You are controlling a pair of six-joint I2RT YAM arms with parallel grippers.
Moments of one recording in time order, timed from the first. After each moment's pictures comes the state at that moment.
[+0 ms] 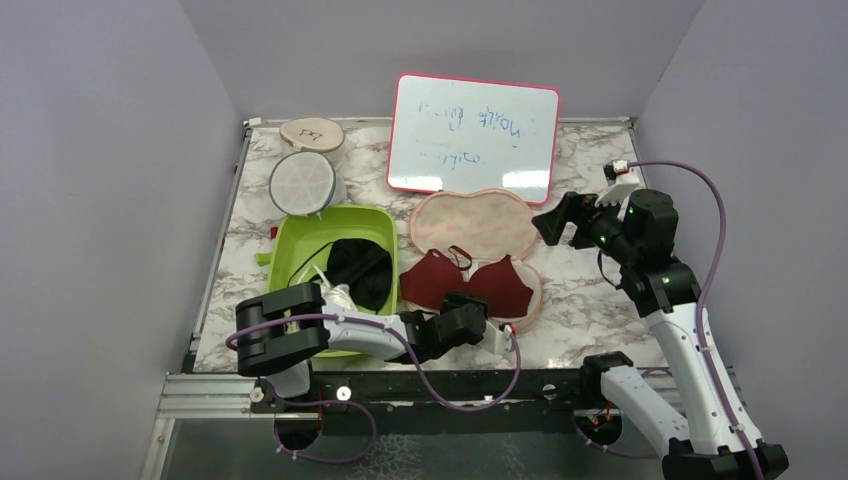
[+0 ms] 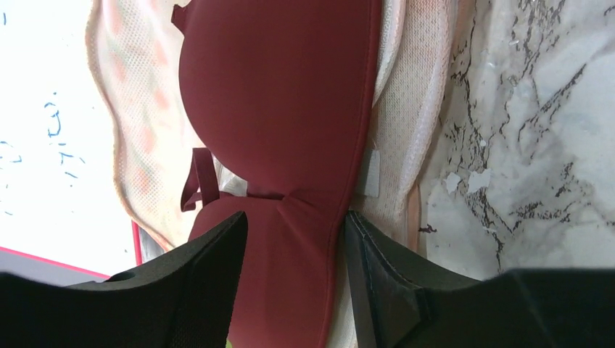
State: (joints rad) left arm -1.35 1.62 0.72 0.21 -0.44 0.69; right arm 0.15 0.80 0.91 -0.47 -0.28 0.26
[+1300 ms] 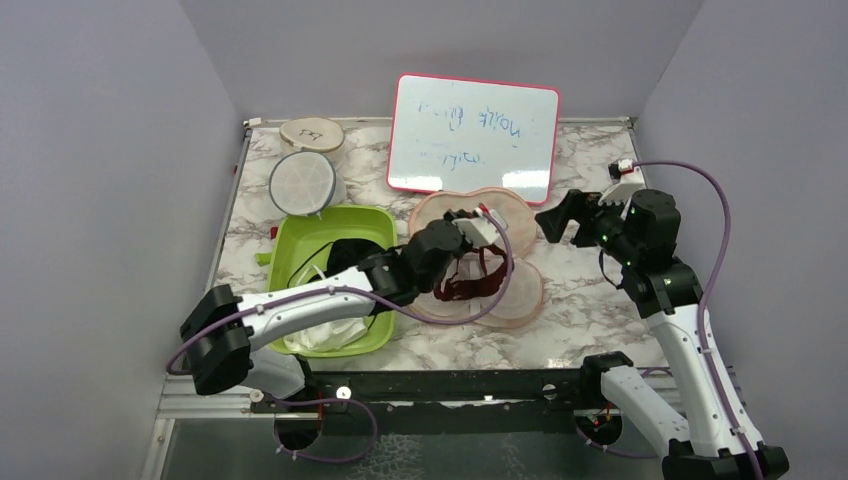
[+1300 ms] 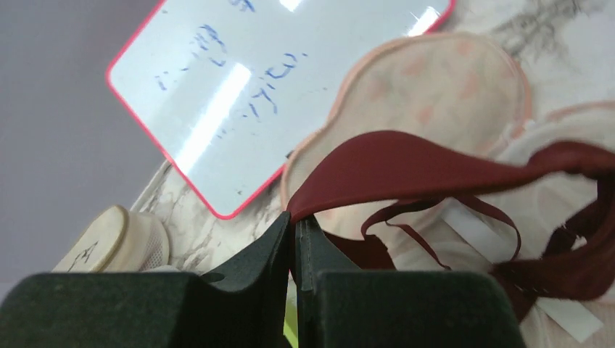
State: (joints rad) left arm -1.13 1.42 0.99 0.08 -0.56 0.42; right arm 0.15 0.80 0.91 -0.48 -0.24 0.28
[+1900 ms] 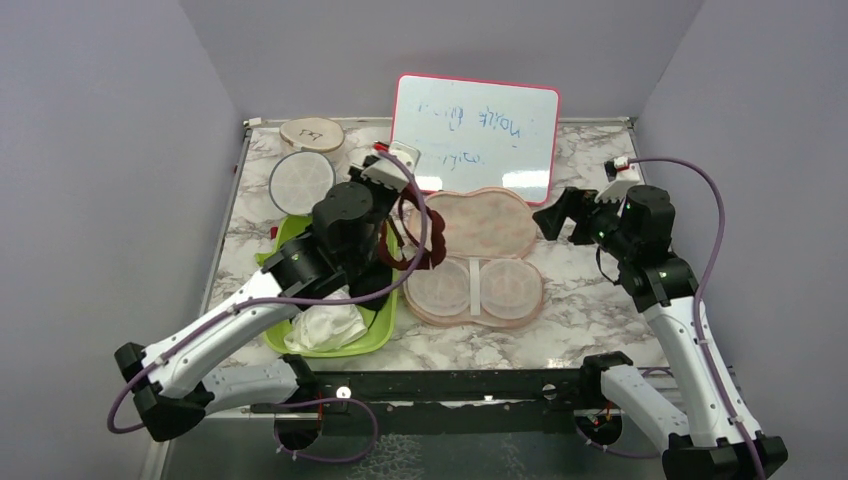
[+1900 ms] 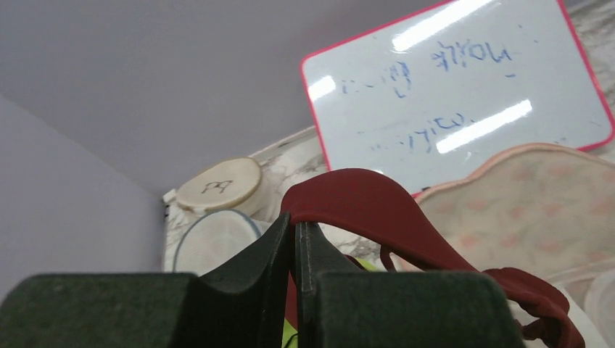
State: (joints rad) left arm -0.93 1.08 1.19 -0.20 -0.70 0.30; right arm 0.15 0.83 0.91 -0.46 -0.24 0.29
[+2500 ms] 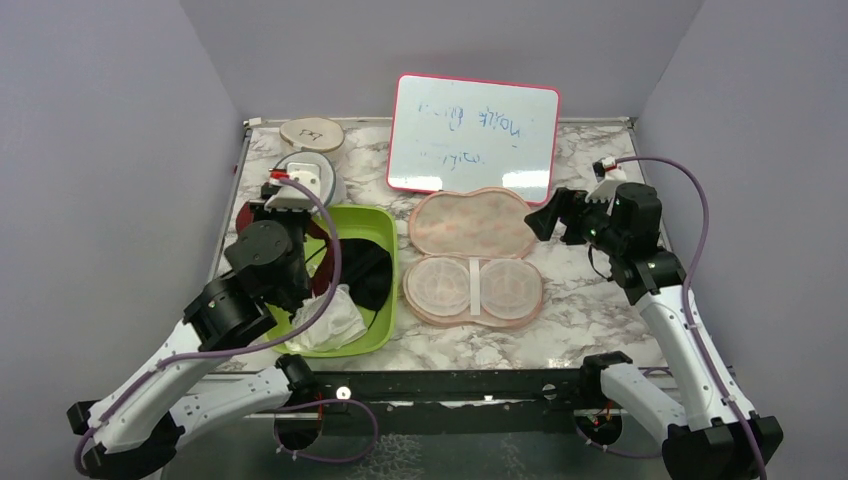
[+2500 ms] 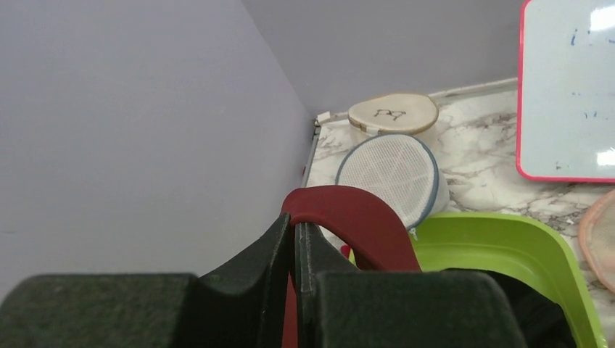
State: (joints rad) left arm -0.92 0.73 1.15 -0.41 -1.13 0.43; right arm 0.15 0.88 0.87 -0.41 -0.29 0.30
